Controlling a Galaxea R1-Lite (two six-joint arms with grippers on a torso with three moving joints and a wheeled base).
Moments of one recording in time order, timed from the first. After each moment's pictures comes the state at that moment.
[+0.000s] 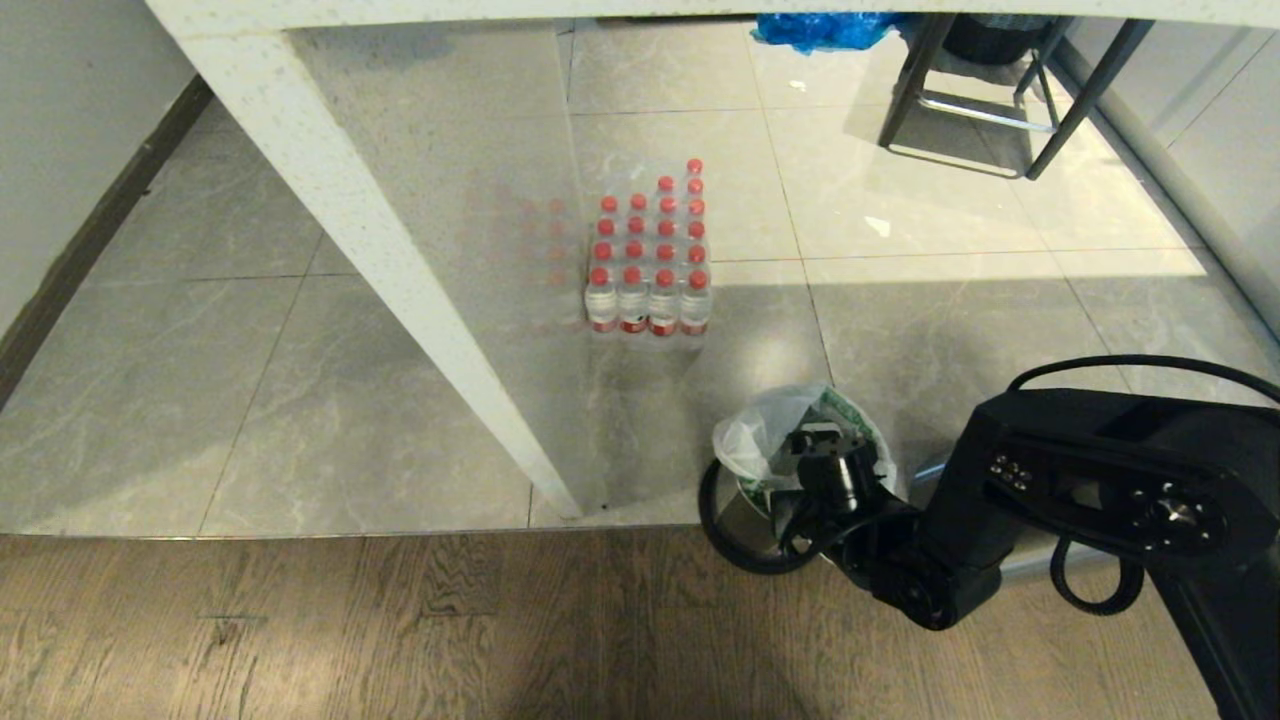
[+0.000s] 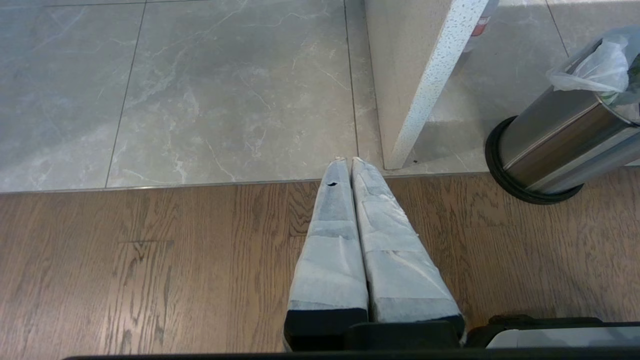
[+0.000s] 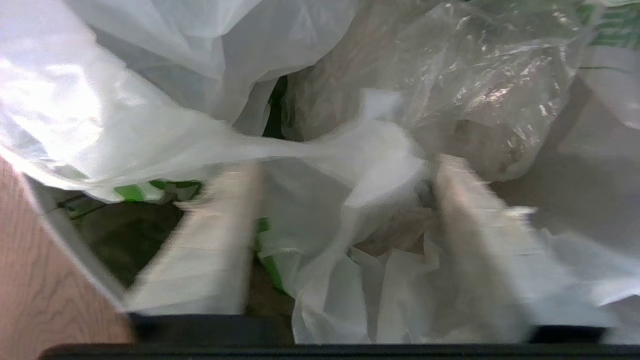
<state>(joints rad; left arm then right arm) 0.00 0.00 0.00 0.00 0.00 -0.01 0.46 2.42 -0.95 -0.94 -0.38 0.17</state>
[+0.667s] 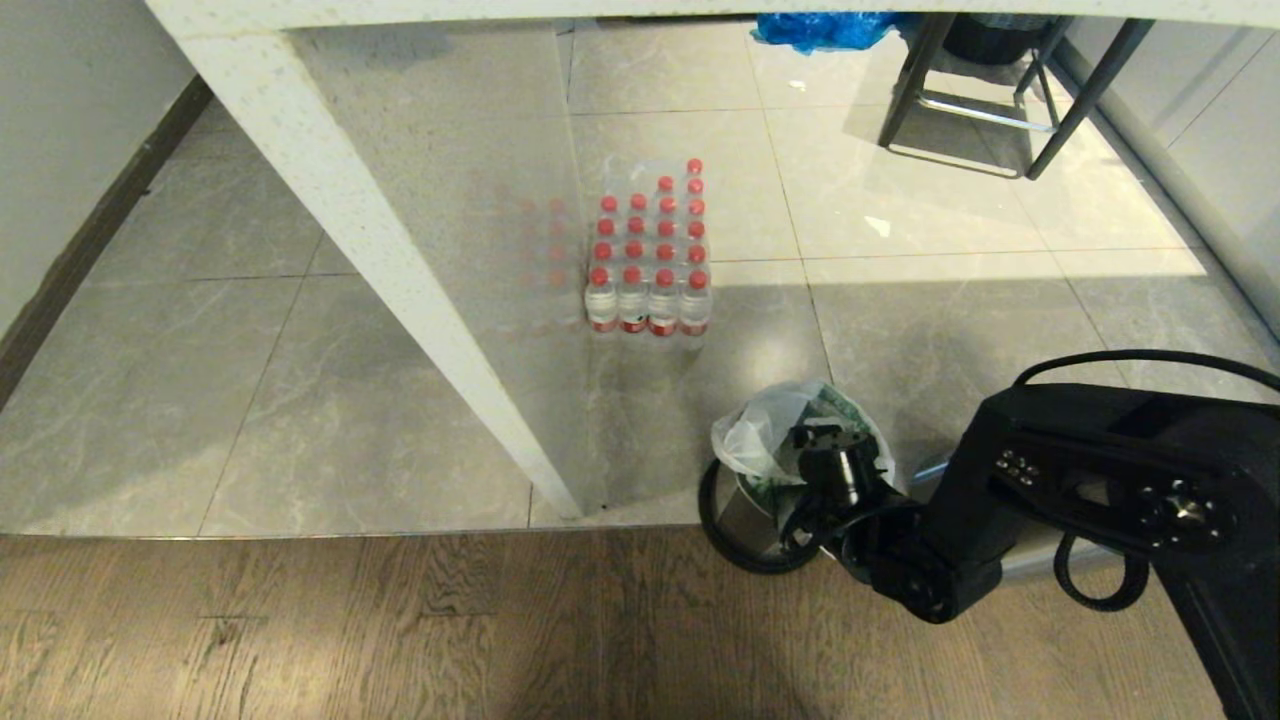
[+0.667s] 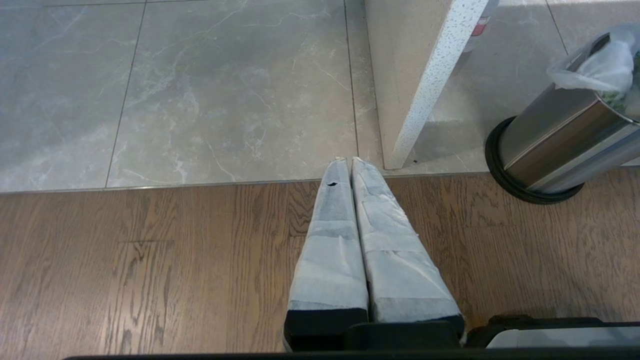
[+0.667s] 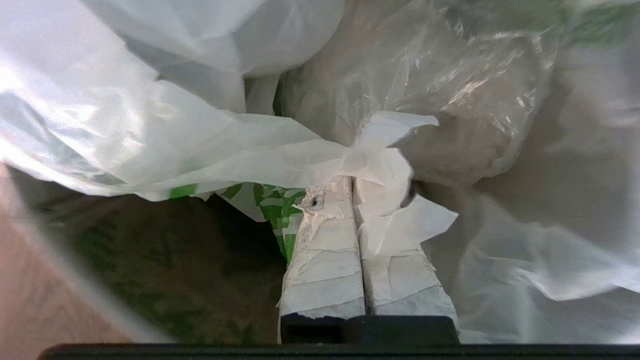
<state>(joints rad) 0.00 0.00 0.00 0.00 0.00 -0.01 0.46 2.39 -0.96 -0.92 -0.41 0.18</state>
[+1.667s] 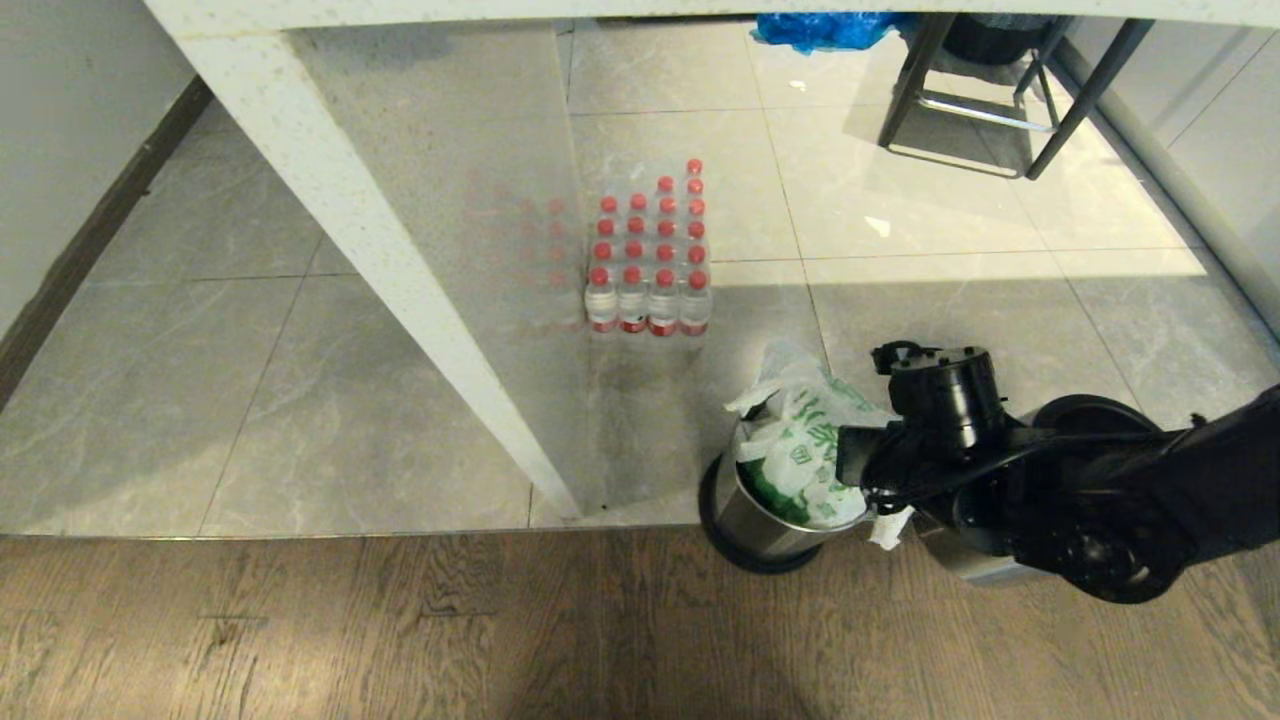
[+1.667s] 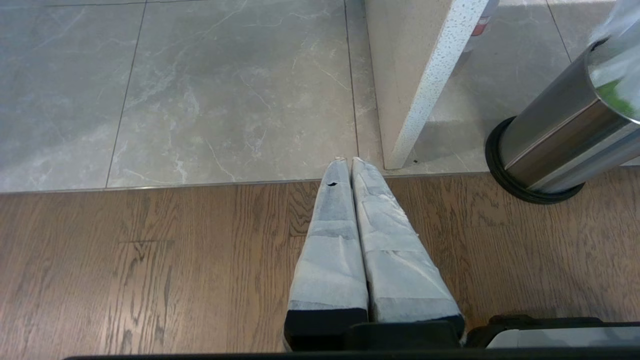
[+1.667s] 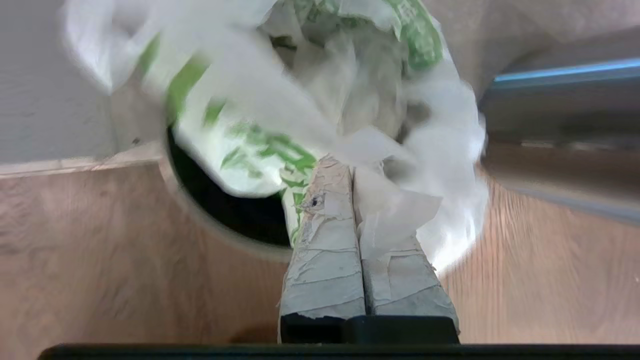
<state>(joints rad) 0.00 0.00 0.00 0.00 0.00 -0.01 0.51 1.88 -0.82 -0.56 -0.50 0.30</state>
